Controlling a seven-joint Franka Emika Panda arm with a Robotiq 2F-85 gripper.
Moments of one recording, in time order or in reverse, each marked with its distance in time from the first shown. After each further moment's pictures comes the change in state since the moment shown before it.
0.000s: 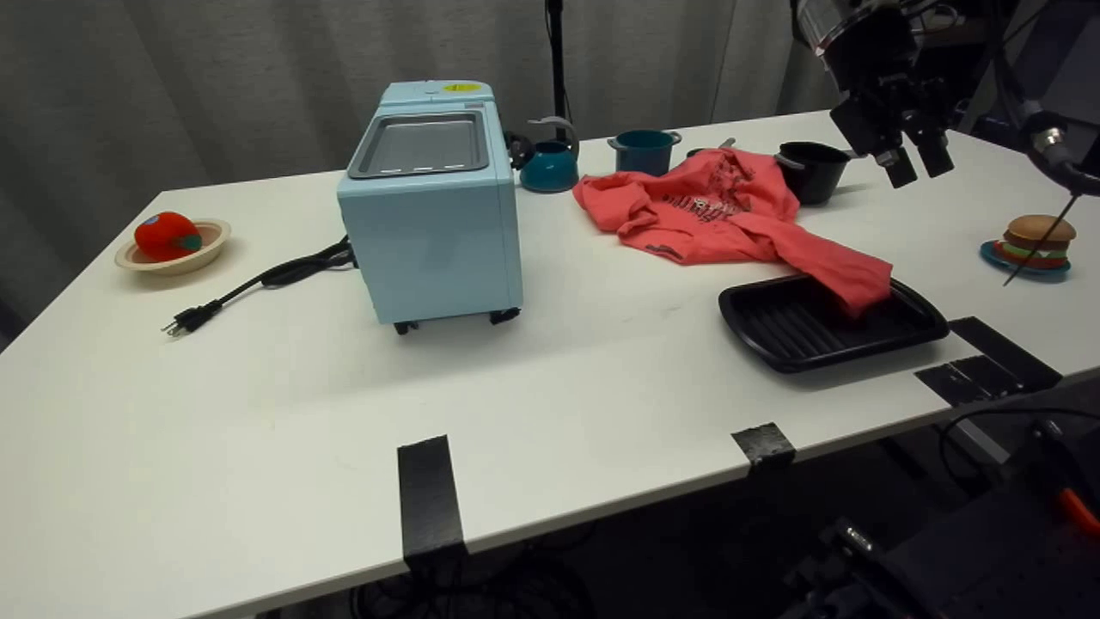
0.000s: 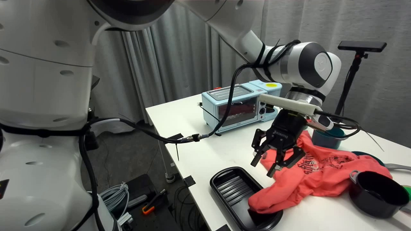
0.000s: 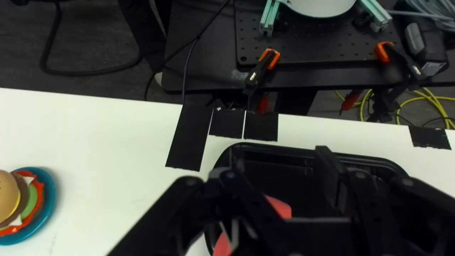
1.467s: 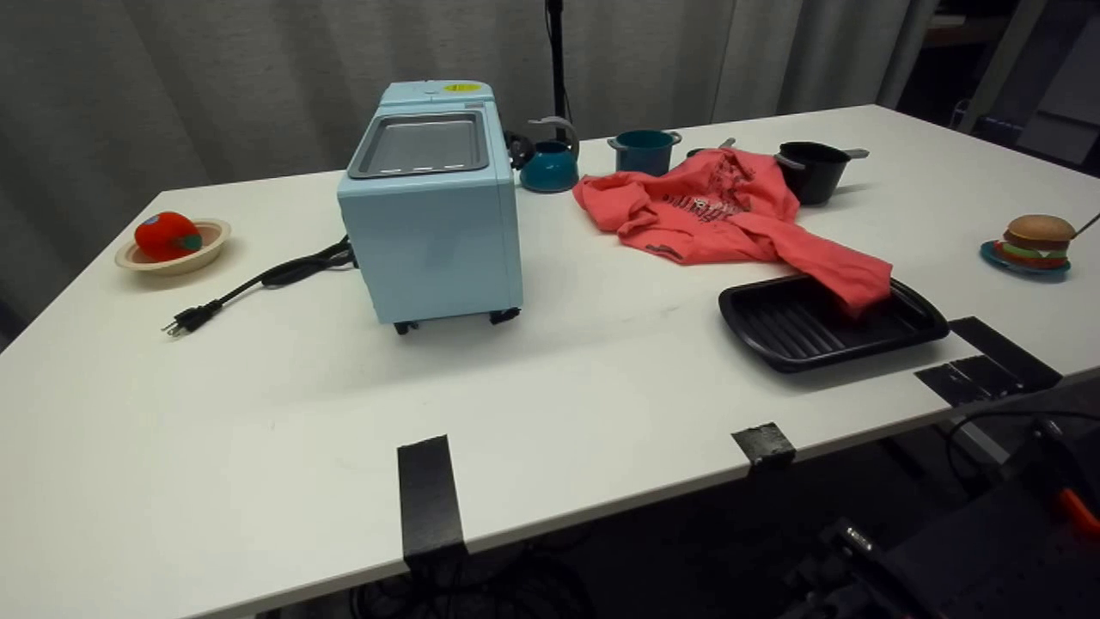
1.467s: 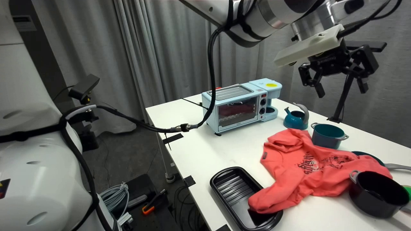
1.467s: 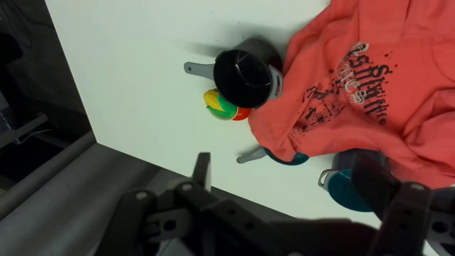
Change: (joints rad) arm 0.017 -0.399 -0.012 -0.205 -0.338 0.937 0.270
